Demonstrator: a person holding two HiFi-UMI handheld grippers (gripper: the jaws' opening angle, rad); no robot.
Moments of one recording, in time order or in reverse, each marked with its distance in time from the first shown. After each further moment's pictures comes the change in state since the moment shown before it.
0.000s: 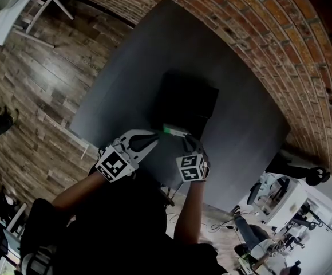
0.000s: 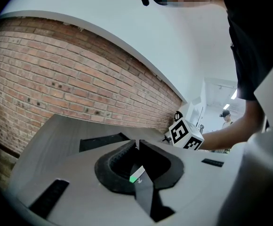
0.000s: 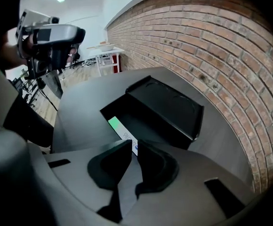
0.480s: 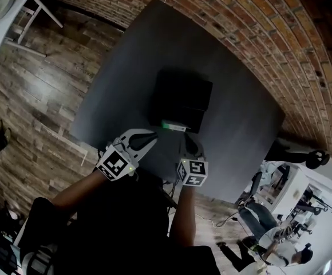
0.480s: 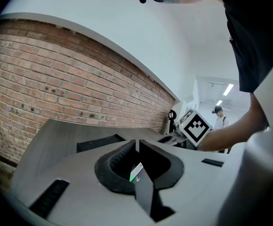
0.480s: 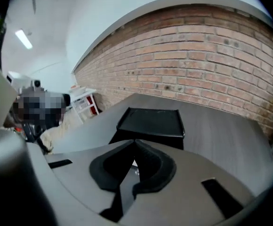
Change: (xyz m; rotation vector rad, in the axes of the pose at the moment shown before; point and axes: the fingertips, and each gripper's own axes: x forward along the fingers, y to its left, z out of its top) left arm -0.016 -0.010 -0.002 0.067 -0.013 -0.064; right arm -0.054 0.000 0.037 0.470 -0.366 -0.154
